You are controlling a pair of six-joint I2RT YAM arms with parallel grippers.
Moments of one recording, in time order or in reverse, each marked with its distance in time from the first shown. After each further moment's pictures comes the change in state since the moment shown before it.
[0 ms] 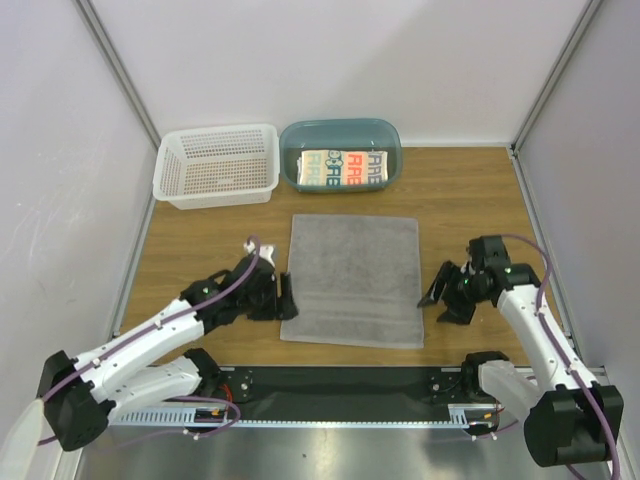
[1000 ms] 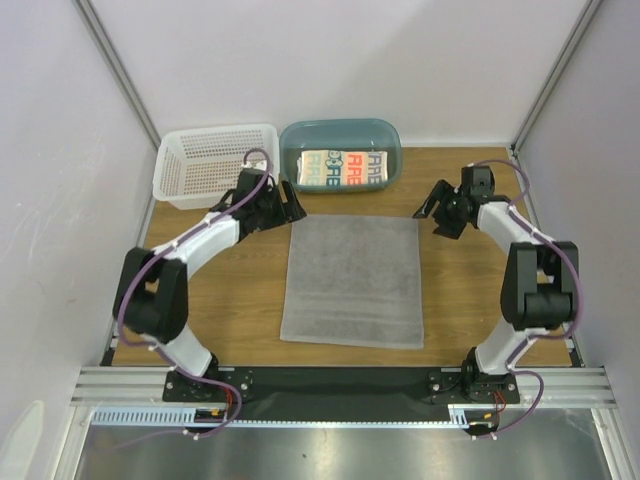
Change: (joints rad) left arm 0.427 0.690 0.499 0.463 0.130 0.185; right arm -0.064 0.712 0.480 0.604 0.087 -0.031
